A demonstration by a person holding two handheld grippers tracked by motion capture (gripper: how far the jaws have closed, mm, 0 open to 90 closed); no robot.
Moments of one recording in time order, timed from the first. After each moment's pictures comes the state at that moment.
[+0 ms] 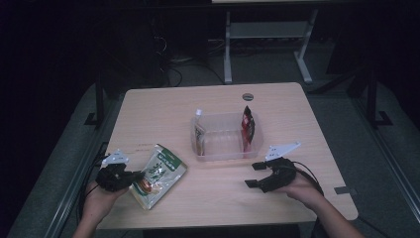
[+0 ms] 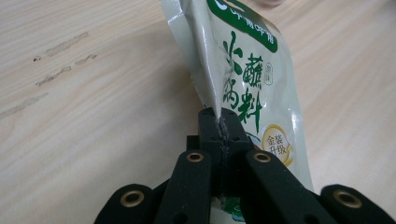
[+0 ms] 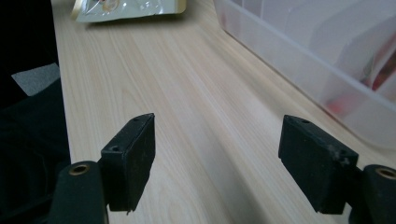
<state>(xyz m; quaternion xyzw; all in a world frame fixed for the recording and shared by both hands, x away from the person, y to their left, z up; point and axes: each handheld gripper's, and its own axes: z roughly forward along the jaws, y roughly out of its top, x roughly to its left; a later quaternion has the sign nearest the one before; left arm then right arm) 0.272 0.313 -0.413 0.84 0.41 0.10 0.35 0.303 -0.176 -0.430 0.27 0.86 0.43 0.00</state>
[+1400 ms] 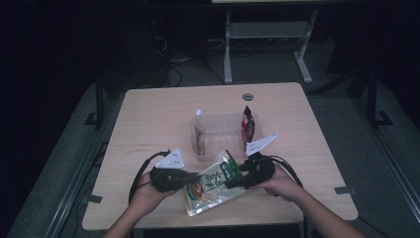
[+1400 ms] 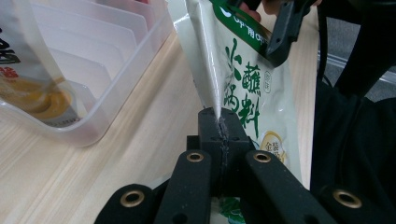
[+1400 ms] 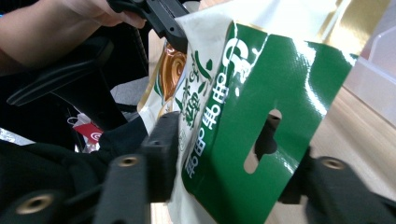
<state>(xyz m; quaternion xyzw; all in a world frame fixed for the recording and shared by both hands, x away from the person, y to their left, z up) 0.278 0.170 -0.389 0.89 0.18 0.05 0.43 0.322 -0.127 -0.426 0.19 0.84 0.48 -0.15</state>
